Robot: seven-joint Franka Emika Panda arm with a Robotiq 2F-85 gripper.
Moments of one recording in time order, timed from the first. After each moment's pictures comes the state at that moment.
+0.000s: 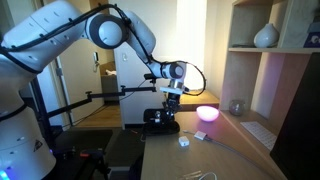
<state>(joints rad) 0.41 0.88 0.24 -1.40 -0.32 1.87 -0.29</state>
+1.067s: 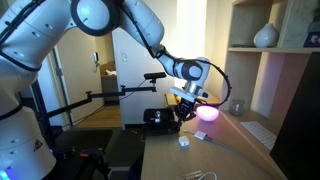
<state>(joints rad) 0.20 0.77 0.19 -1.52 -0.15 1.91 -0.28</state>
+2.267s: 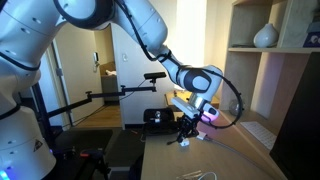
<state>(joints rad) 0.09 0.73 0.13 -1.65 -0.09 1.97 -0.23</state>
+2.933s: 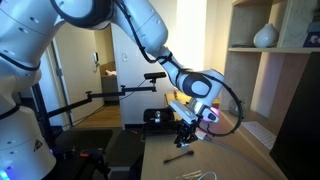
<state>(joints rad) 0.07 0.73 0.12 -1.69 -0.06 1.99 -0.23</state>
